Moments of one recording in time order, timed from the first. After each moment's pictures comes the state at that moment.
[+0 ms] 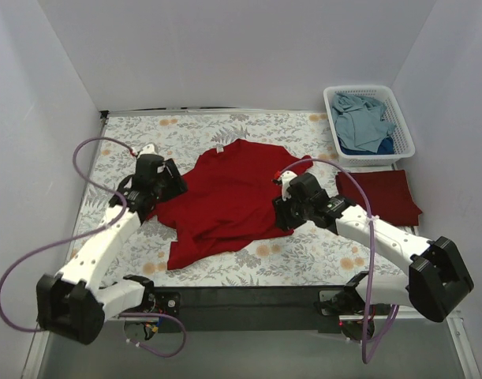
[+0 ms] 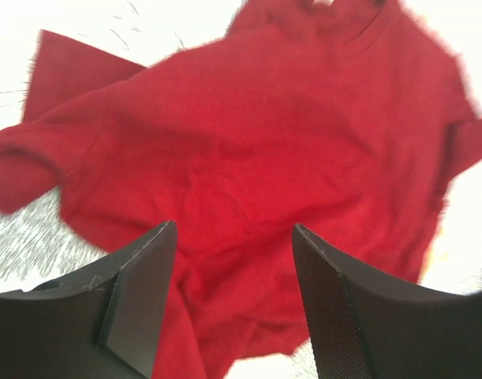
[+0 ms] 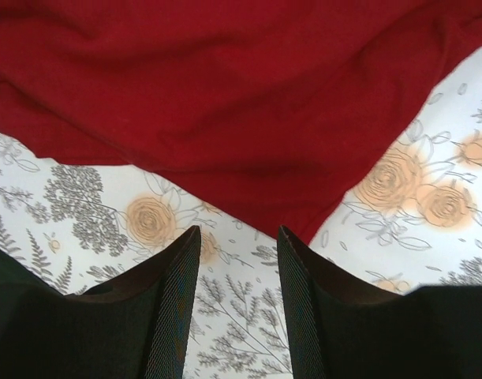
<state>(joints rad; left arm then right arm) -0.30 1.01 0.87 -0.51 -0.15 -0.64 0.69 1.23 0.78 -0.44 -0.11 0.15</state>
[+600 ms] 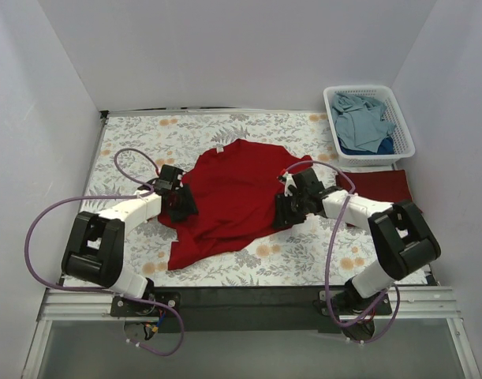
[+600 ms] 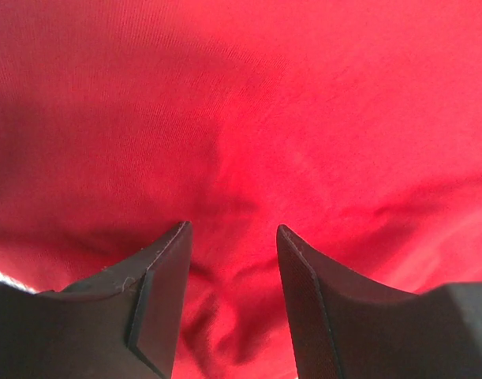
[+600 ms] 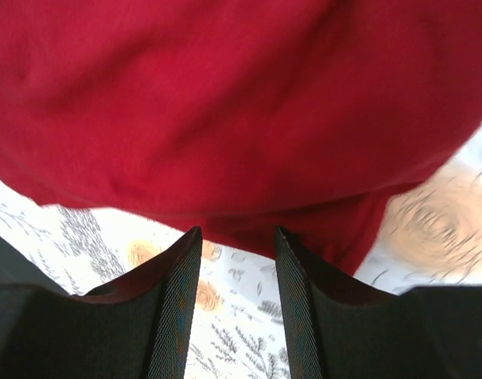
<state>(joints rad) -0.30 1.50 0.81 -0.38 0.02 -0.62 0.54 1.52 0.75 -0.27 -0.36 0.28</state>
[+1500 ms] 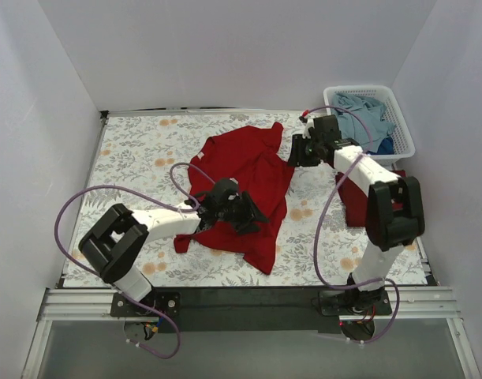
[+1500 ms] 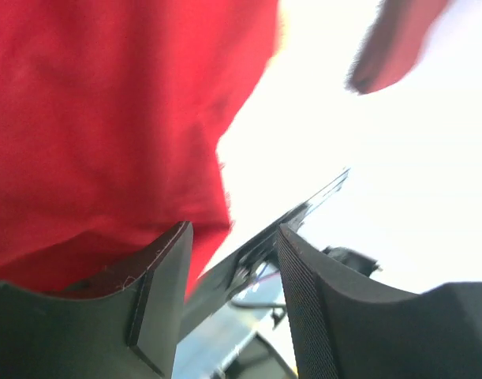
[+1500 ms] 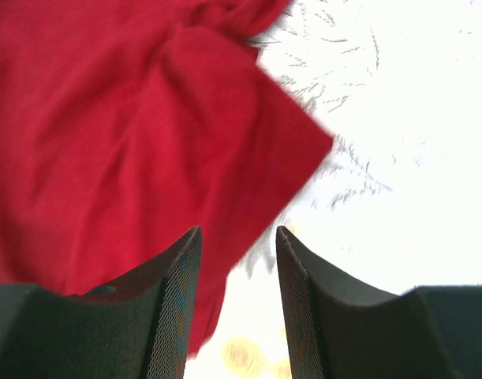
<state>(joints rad) -0.79 1.62 0.79 0.08 0.32 -1.31 0.27 1.85 1.37 -0.37 -0.28 0.18</state>
